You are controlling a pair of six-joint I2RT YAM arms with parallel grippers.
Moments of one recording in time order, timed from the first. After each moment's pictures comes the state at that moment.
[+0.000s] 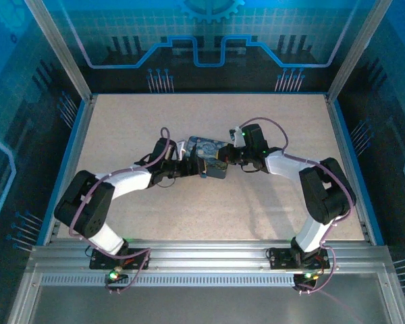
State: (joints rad) left arm -0.43 1.60 0.77 0.08 0.41 -0.64; right arm 0.42 1.72 0.96 0.03 -0.52 0.62
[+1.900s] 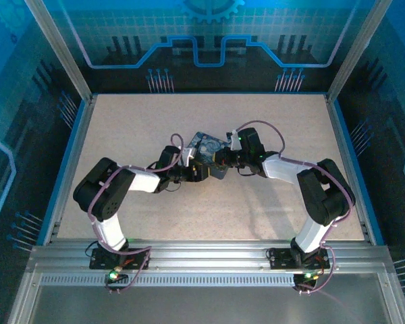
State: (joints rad) left arm -0.47 1.79 0.70 0.43 0.46 -0.54; right arm 0.47 1.72 0.93 0.09 -0.47 0.65
